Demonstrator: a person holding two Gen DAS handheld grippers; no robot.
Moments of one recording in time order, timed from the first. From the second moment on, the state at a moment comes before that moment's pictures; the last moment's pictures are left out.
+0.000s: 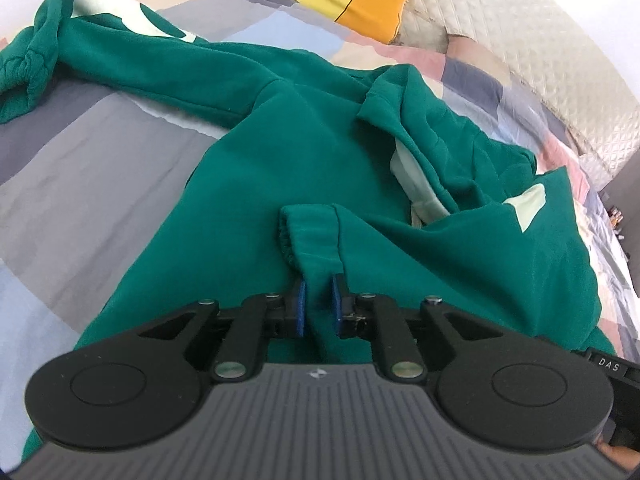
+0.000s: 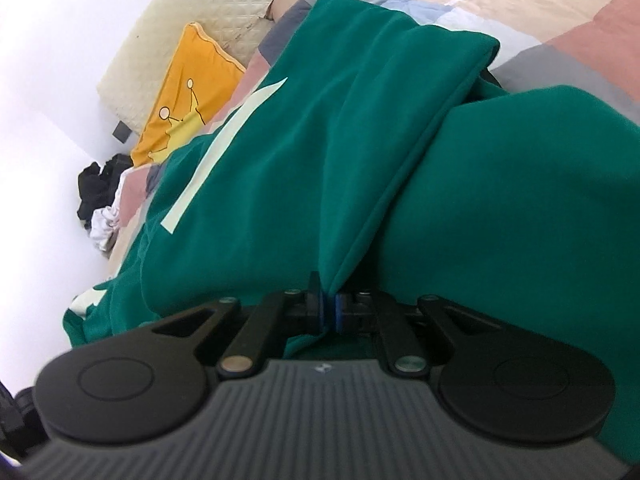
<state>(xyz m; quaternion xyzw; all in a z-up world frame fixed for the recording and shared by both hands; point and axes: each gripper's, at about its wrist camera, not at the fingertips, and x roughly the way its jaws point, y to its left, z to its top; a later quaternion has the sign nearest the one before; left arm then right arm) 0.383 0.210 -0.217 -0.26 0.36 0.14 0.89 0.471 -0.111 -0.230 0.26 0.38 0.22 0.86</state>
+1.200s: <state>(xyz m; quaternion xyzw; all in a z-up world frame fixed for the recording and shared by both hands) 0.203 0.107 -0.110 -0.12 0.24 0.10 0.96 0.287 -0.123 -0.119 0.09 0.19 0.28 0.94</state>
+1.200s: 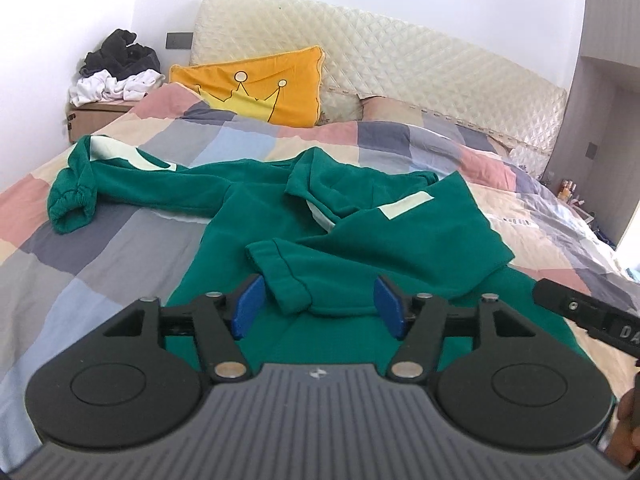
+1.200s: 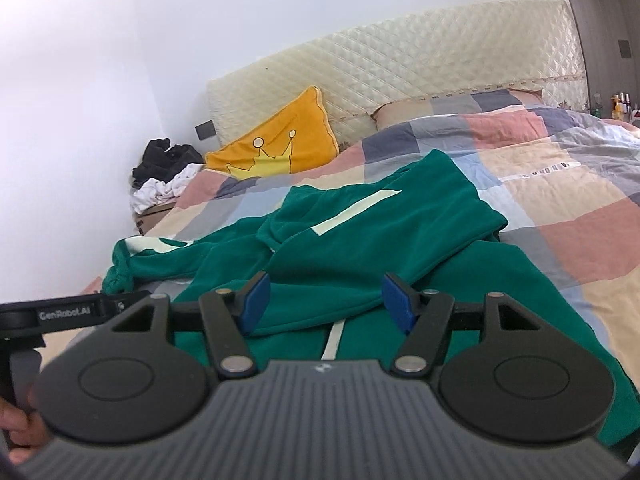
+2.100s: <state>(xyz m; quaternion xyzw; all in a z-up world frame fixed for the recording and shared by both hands) 0.268 0.348 -0.084 -0.05 0.32 0.25 0.91 0.326 -0.079 -0.169 0.06 0.24 0.26 0.93</state>
